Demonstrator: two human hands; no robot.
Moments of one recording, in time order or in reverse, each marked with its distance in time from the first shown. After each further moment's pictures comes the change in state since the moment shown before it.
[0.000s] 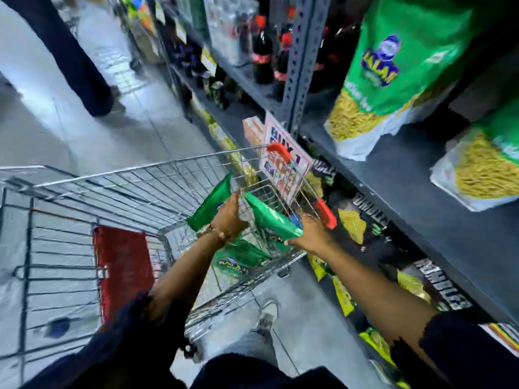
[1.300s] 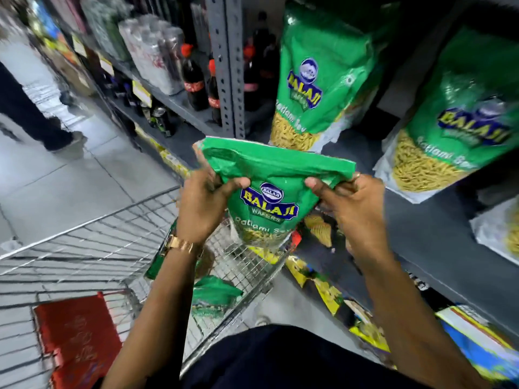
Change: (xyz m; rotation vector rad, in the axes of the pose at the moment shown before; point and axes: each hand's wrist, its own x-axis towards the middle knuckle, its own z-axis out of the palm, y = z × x) left_hand -0.017 0.160 -0.084 -0.408 0.335 0.429; right_hand -0.098 -0.014 -0.163 1.189 0.683 -0.179
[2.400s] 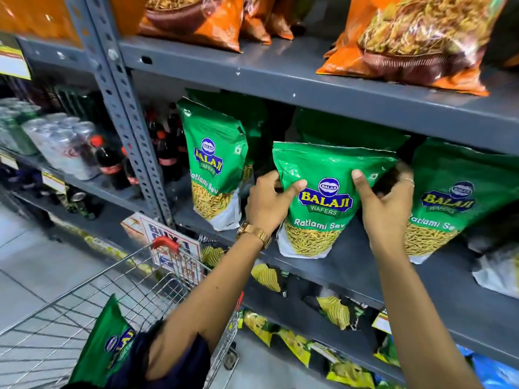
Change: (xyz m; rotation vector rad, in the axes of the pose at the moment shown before) left_hand 0.036 0.130 0.179 -0.254 -0.309 0.153; right_hand 0.027 -0.043 -0.153 -0.377 0.745 -0.292
